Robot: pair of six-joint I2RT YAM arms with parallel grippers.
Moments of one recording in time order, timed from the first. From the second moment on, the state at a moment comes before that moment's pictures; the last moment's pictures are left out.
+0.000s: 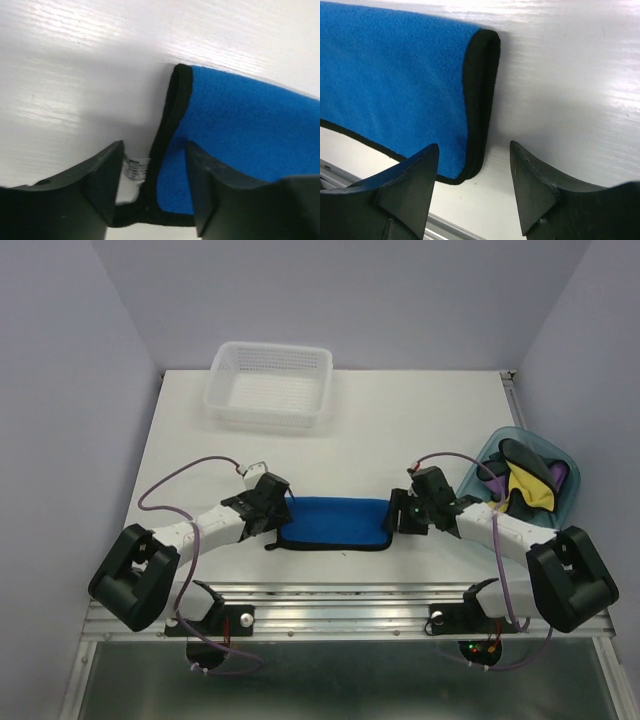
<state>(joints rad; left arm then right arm) -0.63 1.30 0.59 -0.28 -0.31 -0.86 0.47 1.29 0.57 -0.25 -0.20 0.57</state>
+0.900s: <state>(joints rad) -0.61 1.37 0.52 -0.02 -0.14 -0.84 0.47 1.28 0.65 -0.31 -0.16 0.59</state>
